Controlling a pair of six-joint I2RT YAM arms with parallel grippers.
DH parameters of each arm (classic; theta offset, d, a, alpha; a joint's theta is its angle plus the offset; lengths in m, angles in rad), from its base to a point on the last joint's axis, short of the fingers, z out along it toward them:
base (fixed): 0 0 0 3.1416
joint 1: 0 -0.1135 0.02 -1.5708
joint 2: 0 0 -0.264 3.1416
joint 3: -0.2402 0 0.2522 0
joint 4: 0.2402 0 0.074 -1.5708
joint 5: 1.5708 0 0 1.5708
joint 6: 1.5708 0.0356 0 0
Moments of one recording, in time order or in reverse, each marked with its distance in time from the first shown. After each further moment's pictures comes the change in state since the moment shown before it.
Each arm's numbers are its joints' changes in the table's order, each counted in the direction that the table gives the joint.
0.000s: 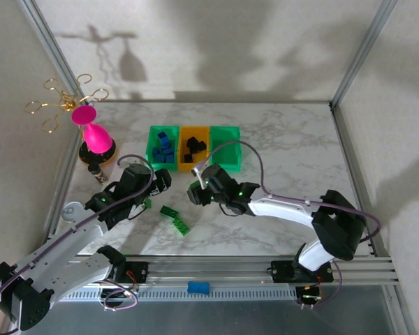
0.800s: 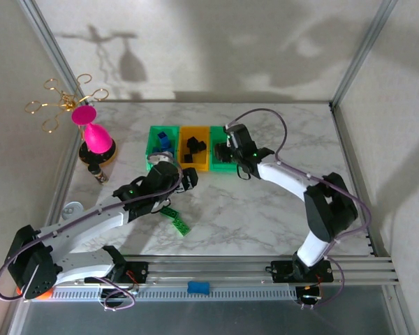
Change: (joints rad) left arm 0.184 -0.255 -0.066 -0.227 -0.006 -0.029; right arm 0.362 -0.190 -0.257 0.091 0.065 0.002
